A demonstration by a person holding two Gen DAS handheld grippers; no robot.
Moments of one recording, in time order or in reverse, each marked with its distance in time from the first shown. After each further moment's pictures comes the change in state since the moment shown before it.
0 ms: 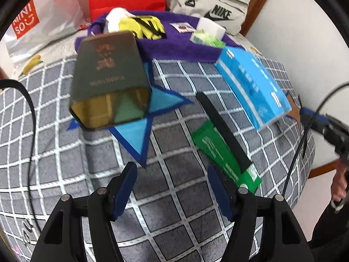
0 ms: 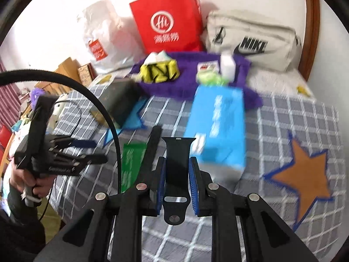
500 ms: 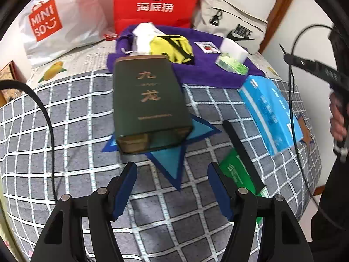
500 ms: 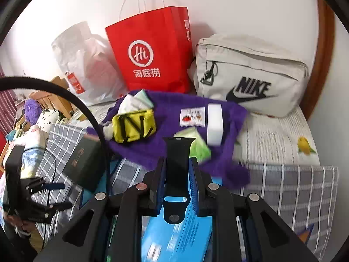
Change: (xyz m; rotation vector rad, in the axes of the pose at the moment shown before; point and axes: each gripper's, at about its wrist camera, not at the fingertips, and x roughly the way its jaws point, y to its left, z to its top) left arm -0.021 0.032 0.025 -0.067 -0.059 0.075; right arm 0.050 -0.051 0.134 -0.025 -0.059 0.000
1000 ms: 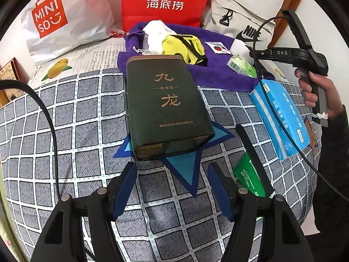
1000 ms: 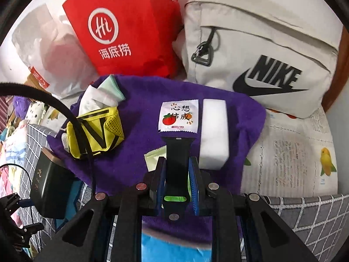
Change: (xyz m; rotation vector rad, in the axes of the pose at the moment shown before) left arm 0.007 0.017 0.009 -0.018 0.016 0.017; right arm 0.120 -0.029 0.042 0.007 0.179 -0.030
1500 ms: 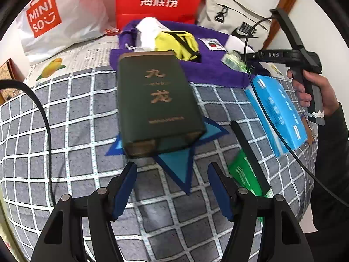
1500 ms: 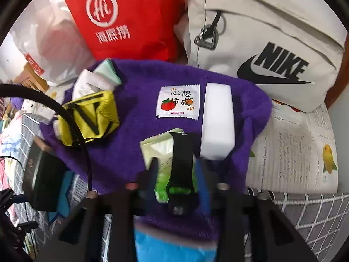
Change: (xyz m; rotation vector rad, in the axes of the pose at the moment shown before) left arm 0.003 -0.004 -0.001 0.013 0.016 -0.024; right arm 0.007 0.003 -0.007 -0.014 0.053 -0.025
